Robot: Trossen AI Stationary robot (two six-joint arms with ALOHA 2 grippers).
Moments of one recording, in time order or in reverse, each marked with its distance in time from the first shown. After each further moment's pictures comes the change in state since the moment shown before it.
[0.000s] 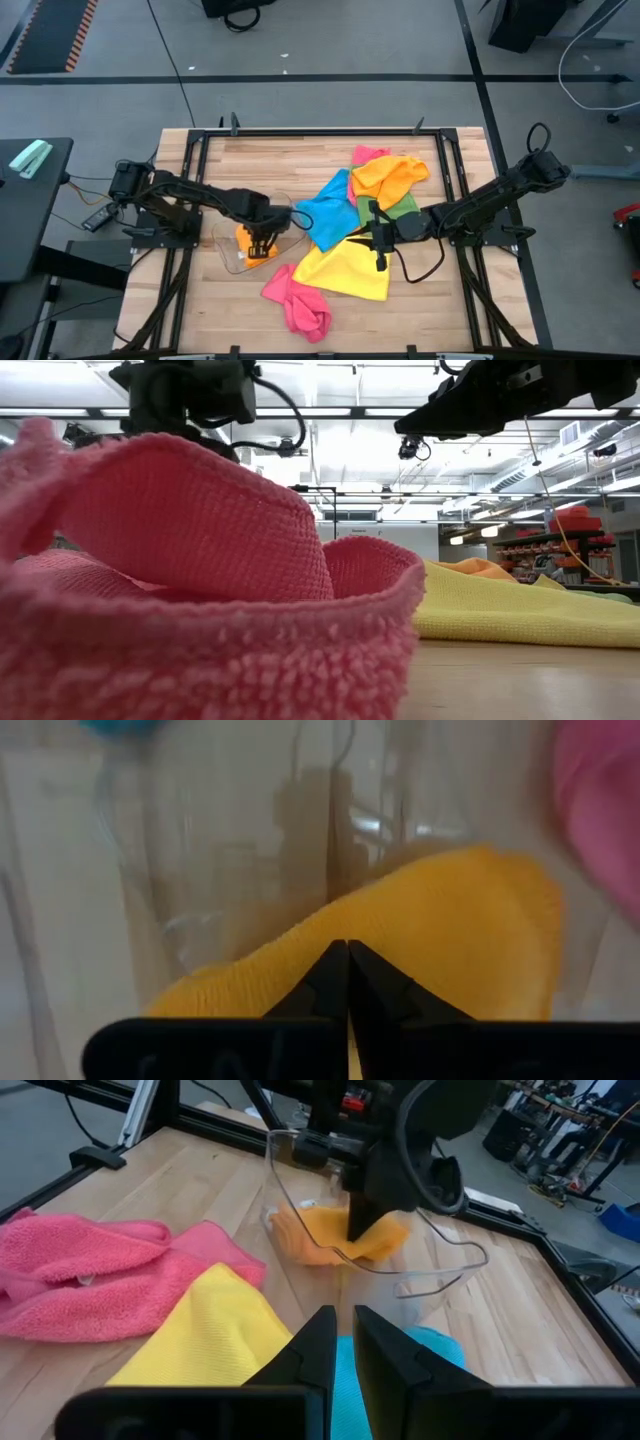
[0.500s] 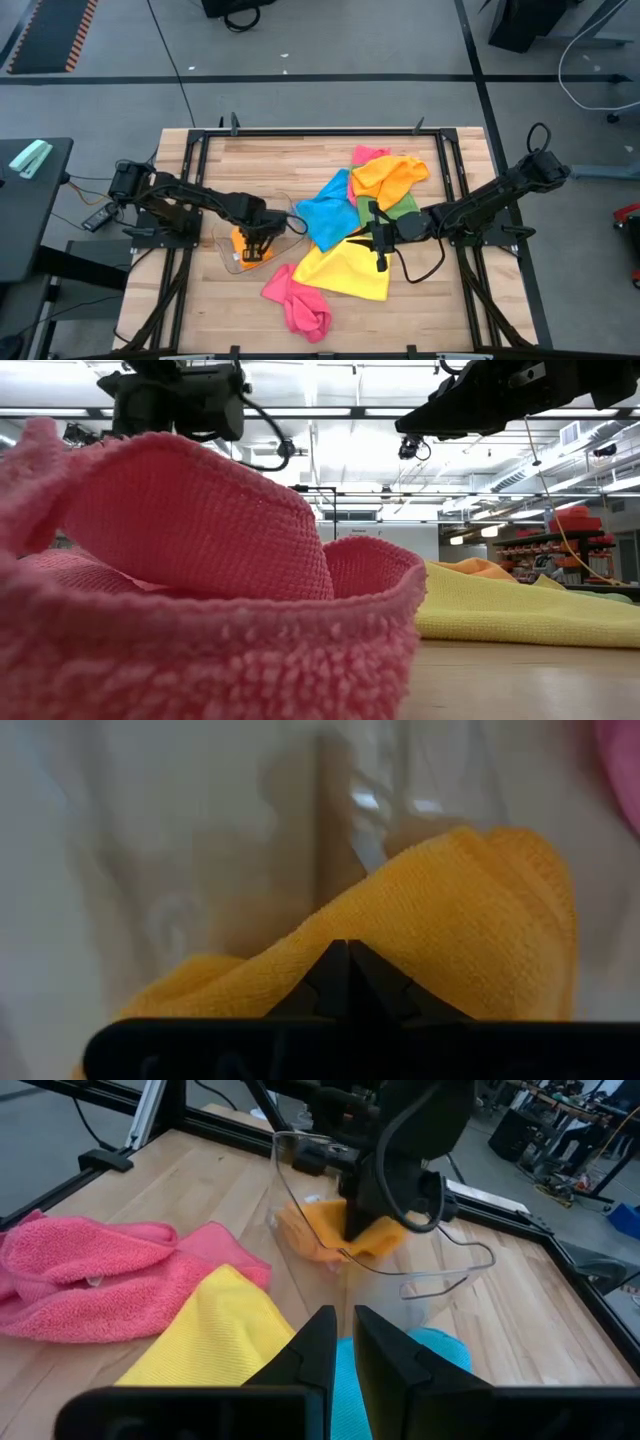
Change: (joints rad) left arm -0.023 0.001 -0.063 -0.045 0.057 -0.016; right arm 0.001 0.000 0.000 0.000 -0.013 0.007
